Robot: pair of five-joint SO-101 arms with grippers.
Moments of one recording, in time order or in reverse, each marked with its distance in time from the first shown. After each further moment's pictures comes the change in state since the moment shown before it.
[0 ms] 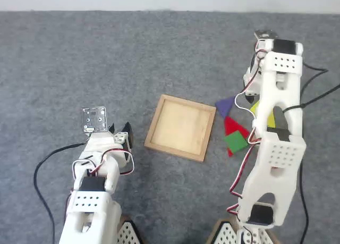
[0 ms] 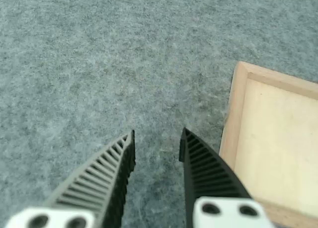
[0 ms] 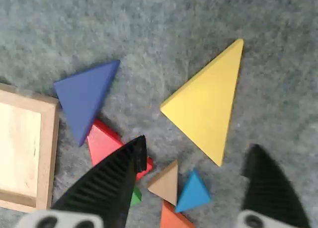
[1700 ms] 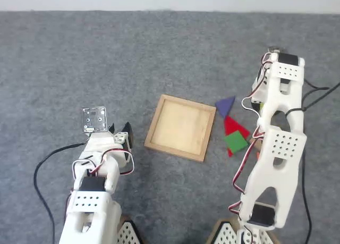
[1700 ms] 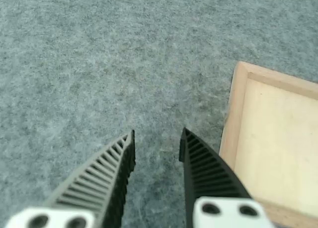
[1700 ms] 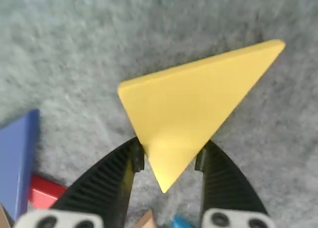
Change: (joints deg) left arm 0.0 0.0 0.0 0.0 0.0; right arm 4.5 14.0 -3.3 -7.6 -6.0
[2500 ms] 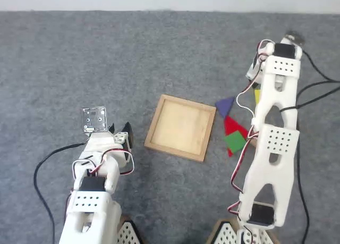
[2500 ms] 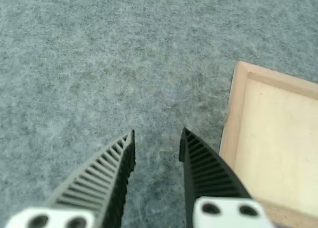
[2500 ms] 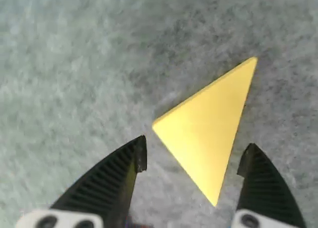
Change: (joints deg) left arm 0.0 0.0 0.0 0.0 0.0; right arm -1.9 6.7 -22.1 2.3 -31.3
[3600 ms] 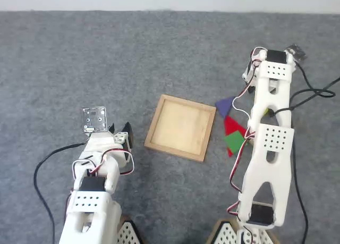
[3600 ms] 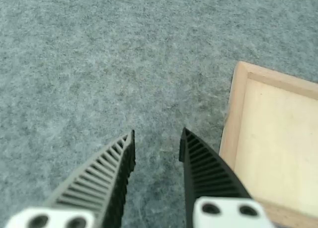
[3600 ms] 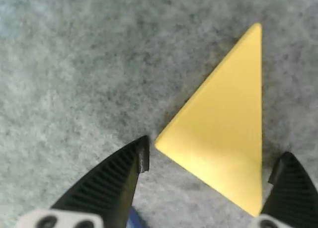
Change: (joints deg) left arm 0.0 0.0 0.0 0.0 0.0; right arm -1.4 6.2 -0.4 -3.6 -17.1
